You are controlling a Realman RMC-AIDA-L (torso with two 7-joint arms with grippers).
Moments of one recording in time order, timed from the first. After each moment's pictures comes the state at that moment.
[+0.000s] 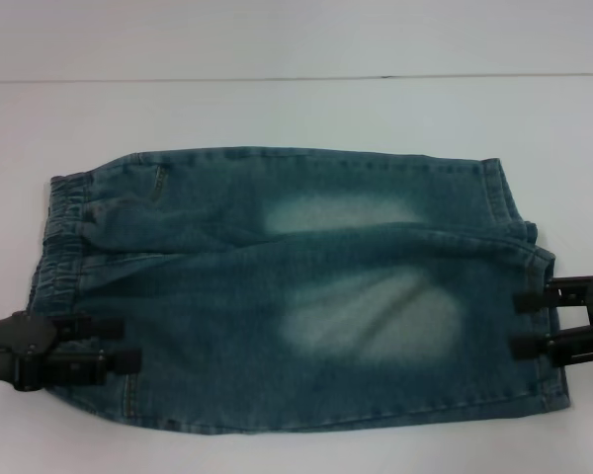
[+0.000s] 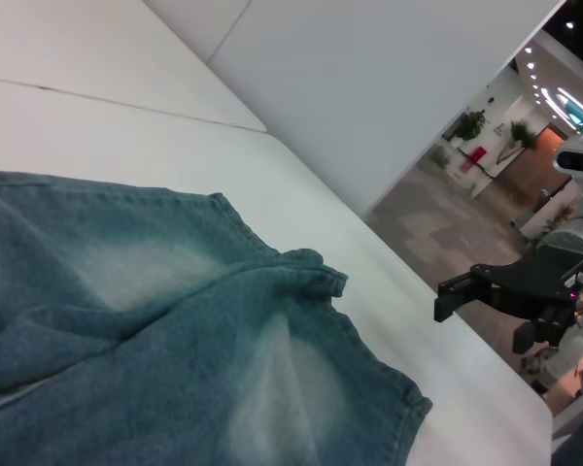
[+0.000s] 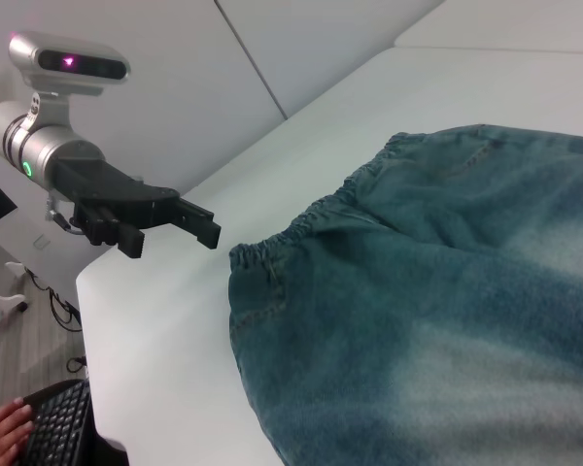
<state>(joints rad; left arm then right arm) -0.36 -1.97 0.68 0.73 2.04 1.86 -1.76 0.46 1.94 -0.69 -0.75 -2.14 -1.85 1.67</state>
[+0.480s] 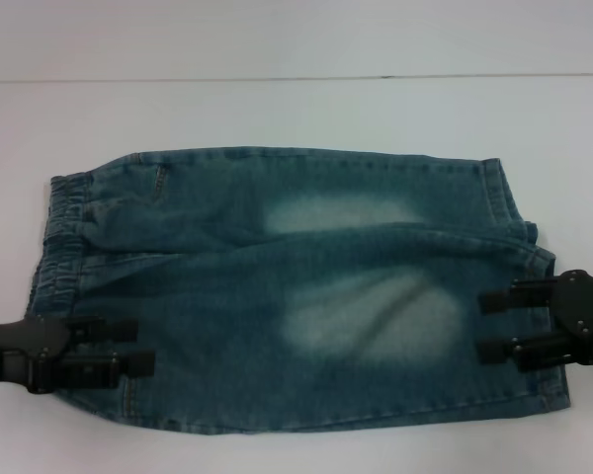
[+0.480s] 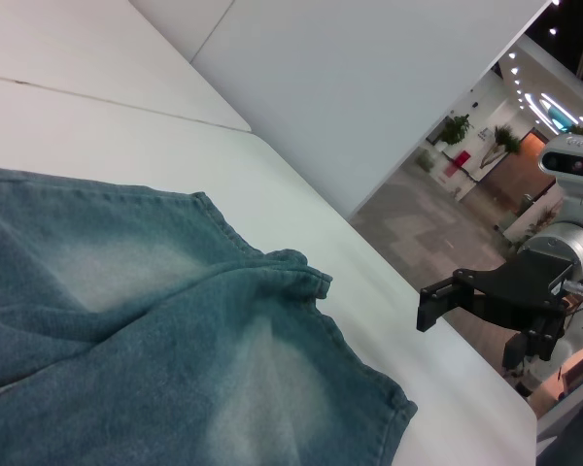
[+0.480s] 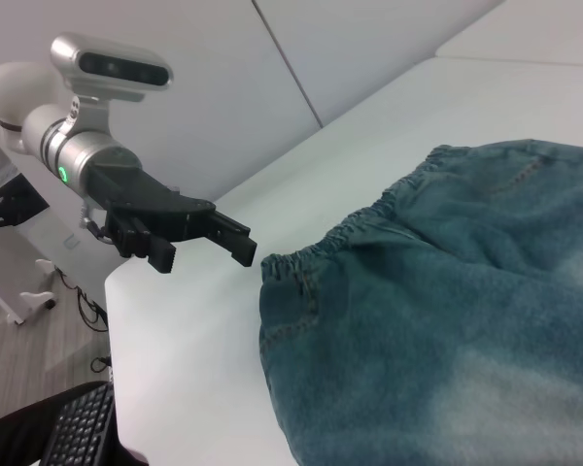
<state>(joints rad) -0.36 -1.98 0.68 0.72 2.04 1.86 -1.76 0.48 1.98 -0.70 -0.74 -2.14 -1.84 1.64</state>
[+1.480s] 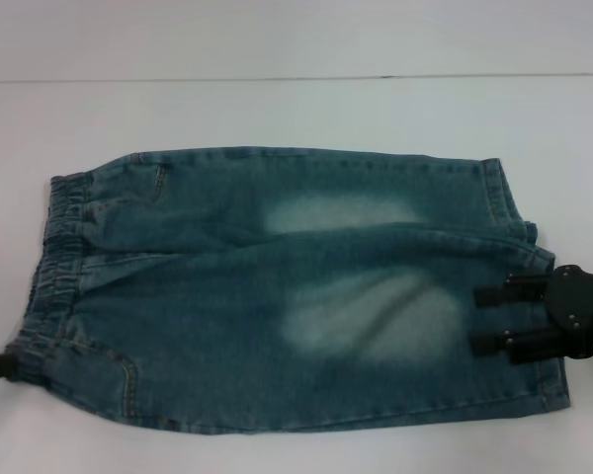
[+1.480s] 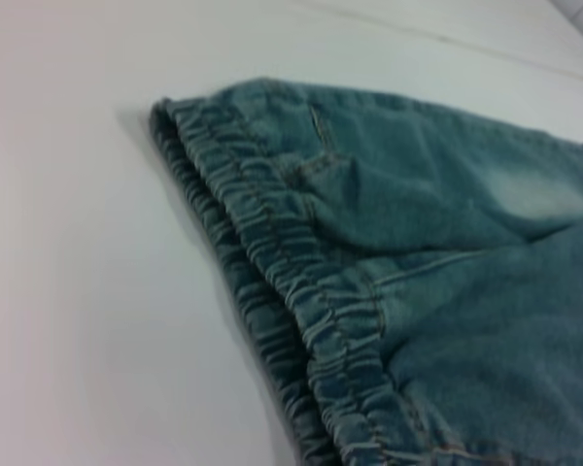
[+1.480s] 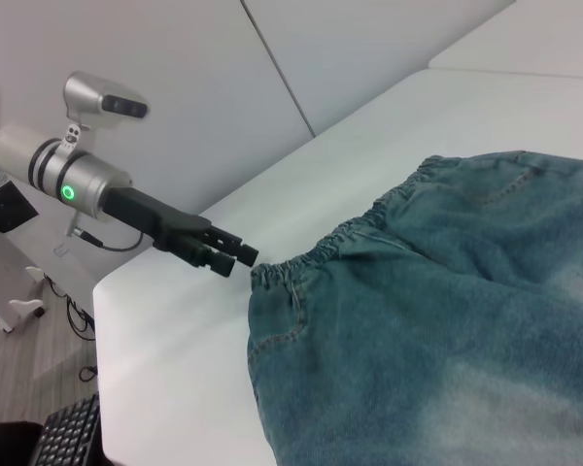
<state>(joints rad) -0.30 -1.97 0.42 0.85 2.37 1.65 -1.82 0.49 1.99 -0.69 -0.73 -2.14 -1.81 1.62</state>
